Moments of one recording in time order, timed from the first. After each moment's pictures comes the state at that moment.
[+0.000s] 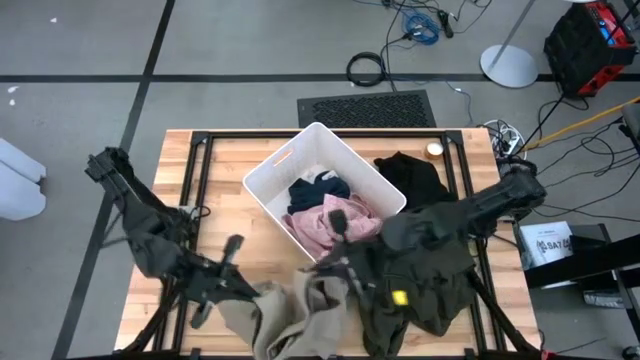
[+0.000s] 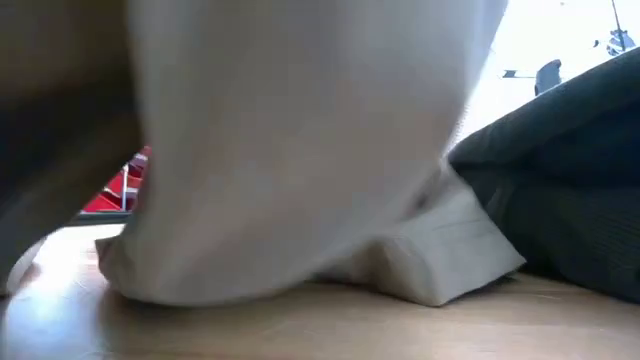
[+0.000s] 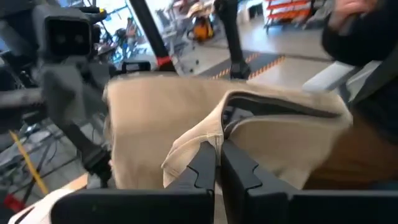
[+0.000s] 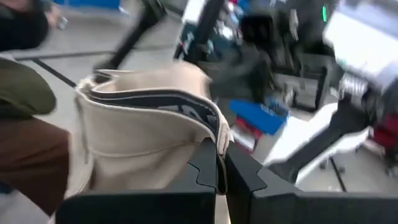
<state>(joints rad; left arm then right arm) -0.80 1.14 1.17 -0.18 -0.38 0.29 0.40 1.61 1.57 -0.08 0.07 -0.36</state>
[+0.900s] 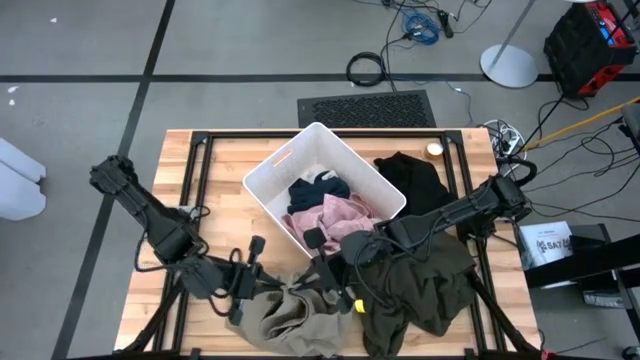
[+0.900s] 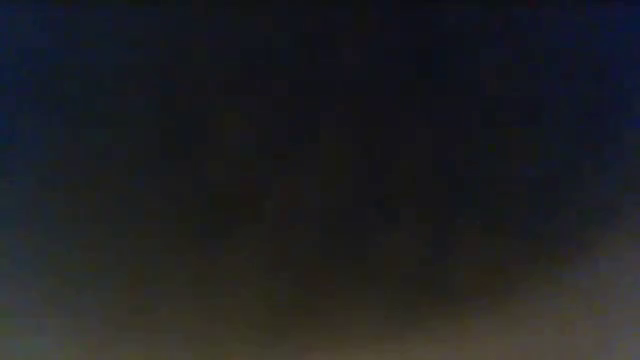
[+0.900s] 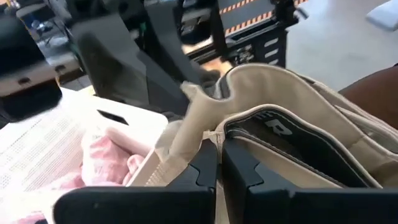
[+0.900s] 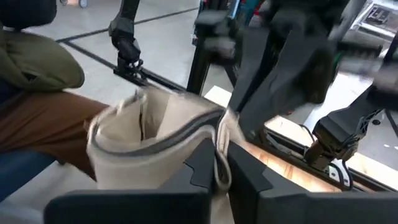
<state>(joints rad) -0.71 1.29 1.17 -0.35 -0.48 0.06 0.37 1.78 1.57 -0.08 -0.02 -0.22</state>
